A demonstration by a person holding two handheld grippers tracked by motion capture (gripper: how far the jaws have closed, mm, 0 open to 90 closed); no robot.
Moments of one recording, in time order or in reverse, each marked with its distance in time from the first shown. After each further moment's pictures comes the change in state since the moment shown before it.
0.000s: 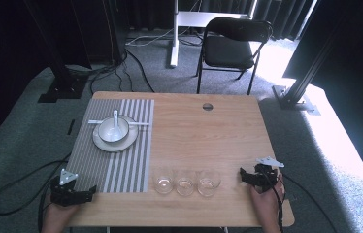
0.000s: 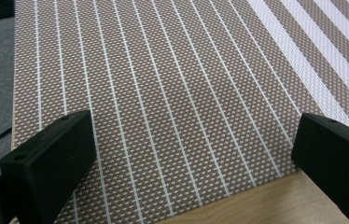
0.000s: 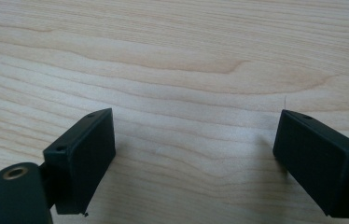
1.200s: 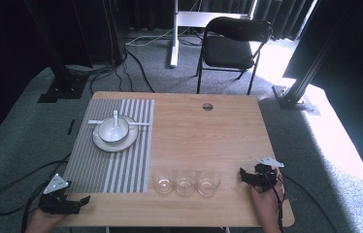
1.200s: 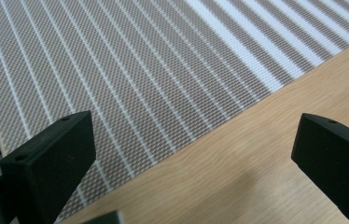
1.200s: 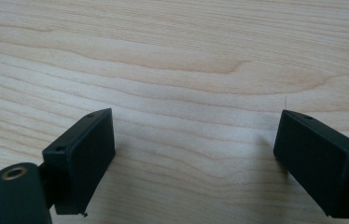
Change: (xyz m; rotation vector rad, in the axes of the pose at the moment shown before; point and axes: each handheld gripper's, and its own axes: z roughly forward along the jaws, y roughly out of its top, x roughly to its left) left arm 0.015 -0.010 -0.029 -0.022 -0.214 0.145; right arm 0.000 0.000 0.000 0.000 0.001 -0.002
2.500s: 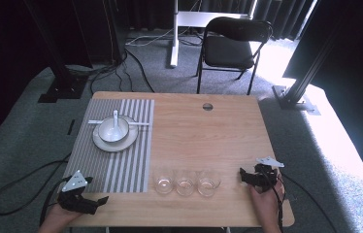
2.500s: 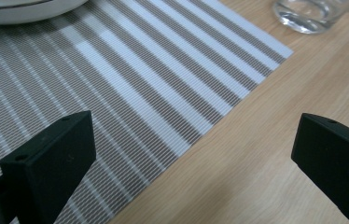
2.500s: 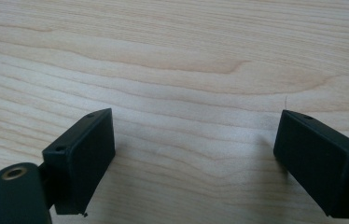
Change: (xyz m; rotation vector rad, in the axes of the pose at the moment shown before) left arm -0.040 0.034 0.016 -0.039 -0.147 0.123; right arm 0.000 0.000 0.000 0.000 0.000 0.000
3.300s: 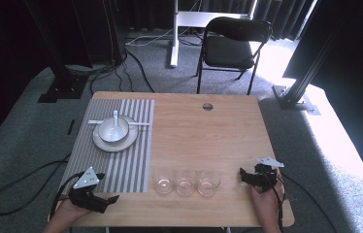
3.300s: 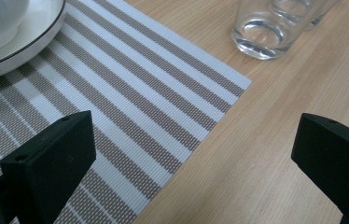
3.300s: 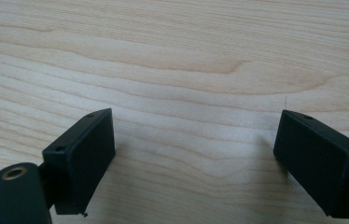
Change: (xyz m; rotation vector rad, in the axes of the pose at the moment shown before) left arm -0.021 0.031 0.009 -0.015 -0.065 0.086; right arm 0.000 0.000 0.000 0.000 0.000 0.000
